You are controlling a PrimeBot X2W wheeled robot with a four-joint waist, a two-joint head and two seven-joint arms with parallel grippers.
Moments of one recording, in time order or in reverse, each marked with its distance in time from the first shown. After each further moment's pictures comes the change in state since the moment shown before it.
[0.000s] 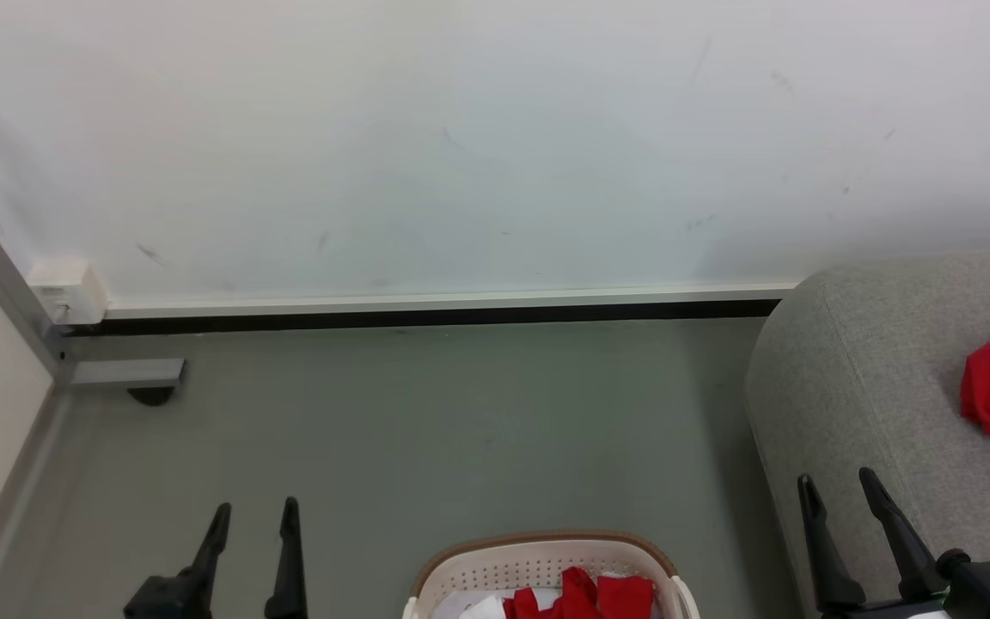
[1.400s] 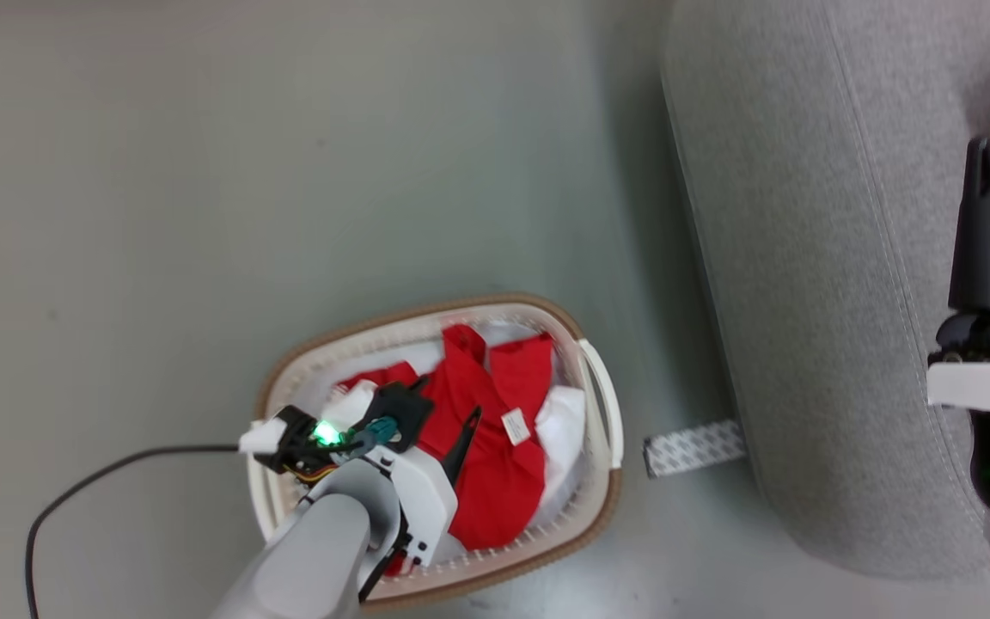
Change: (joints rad) left arm -0.630 -0.004 -0.466 0.642 0.093 -0.110 0.056; right arm -0.447 -0.073 -0.103 -0.112 0.126 0.000 0.000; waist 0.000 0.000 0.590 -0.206
